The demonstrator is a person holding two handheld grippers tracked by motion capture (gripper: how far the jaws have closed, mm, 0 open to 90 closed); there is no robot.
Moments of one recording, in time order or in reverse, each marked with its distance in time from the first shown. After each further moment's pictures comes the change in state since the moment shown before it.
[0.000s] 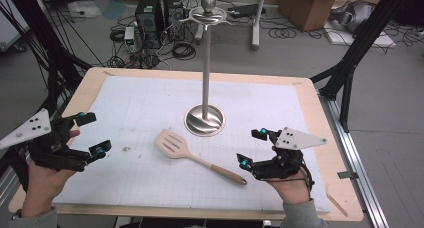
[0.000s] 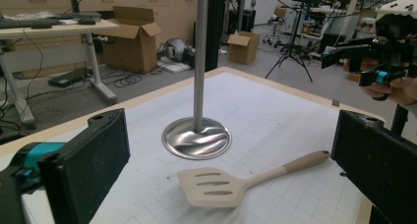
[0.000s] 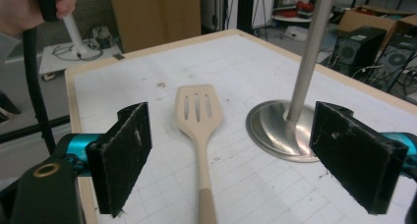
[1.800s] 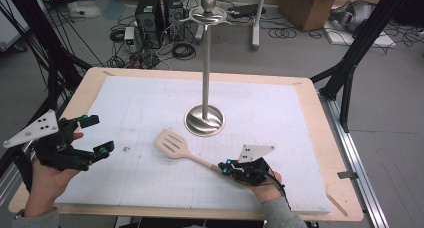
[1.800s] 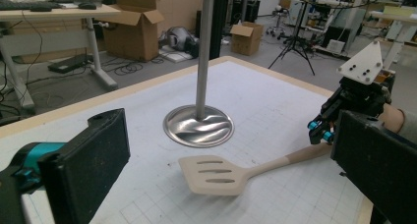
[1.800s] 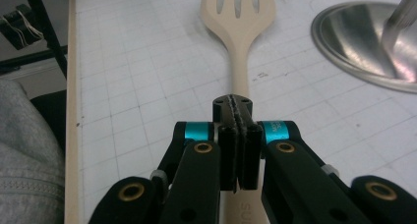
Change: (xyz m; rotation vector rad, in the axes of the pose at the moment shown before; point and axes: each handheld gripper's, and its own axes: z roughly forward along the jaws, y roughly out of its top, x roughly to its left) left arm 0.004 -0.010 0.006 0.044 0.012 -0.030; right arm 0.002 -0.073 0.076 0.269 0.151 -0.041
